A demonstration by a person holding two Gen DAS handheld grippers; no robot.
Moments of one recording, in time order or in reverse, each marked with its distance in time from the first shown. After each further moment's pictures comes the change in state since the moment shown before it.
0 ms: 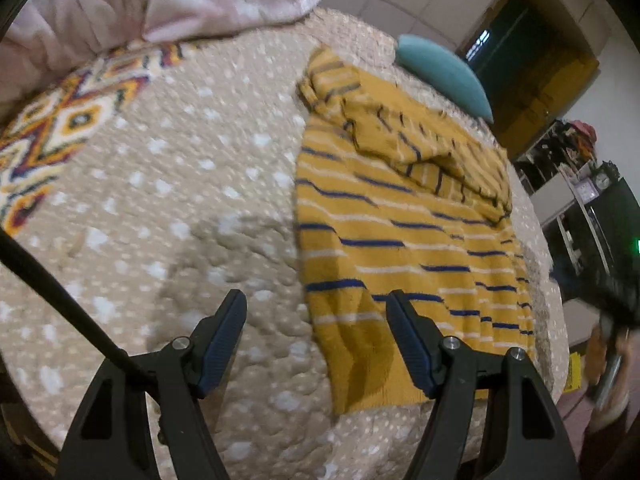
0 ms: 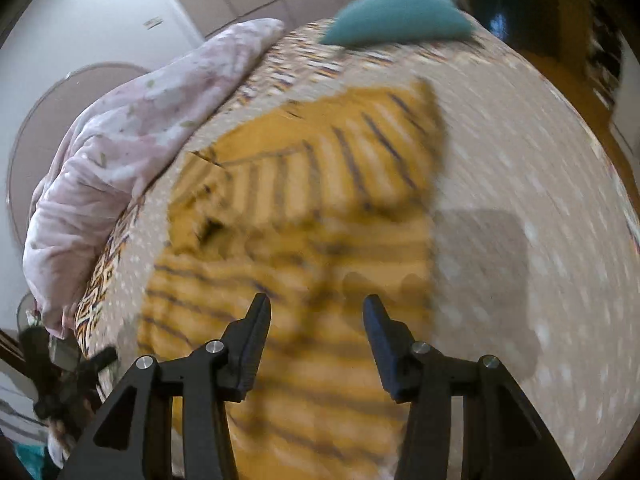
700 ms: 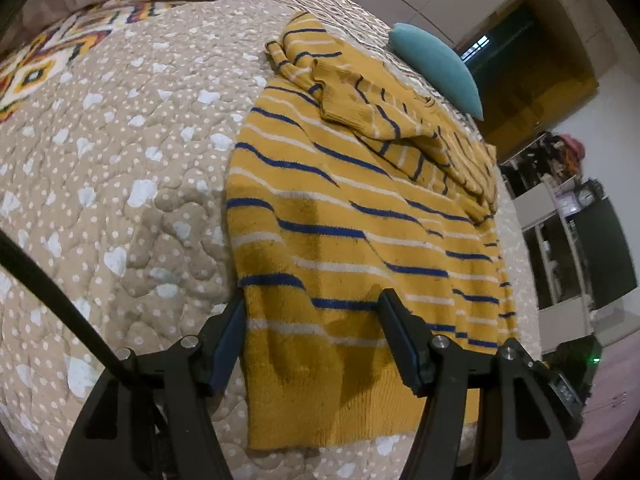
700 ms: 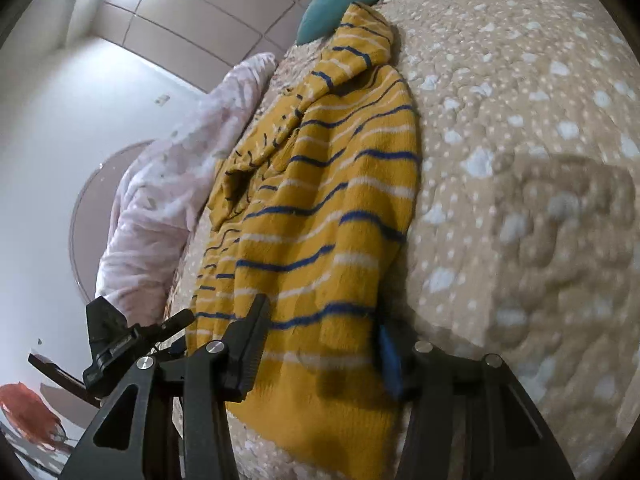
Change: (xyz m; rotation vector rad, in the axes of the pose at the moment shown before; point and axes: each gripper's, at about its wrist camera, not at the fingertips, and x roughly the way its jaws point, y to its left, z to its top) left arm 0.037 -0.025 -0.001 -0.070 0.042 -0.085; right arm 0.035 -0.010 -0.114 0.260 -0.124 0.320
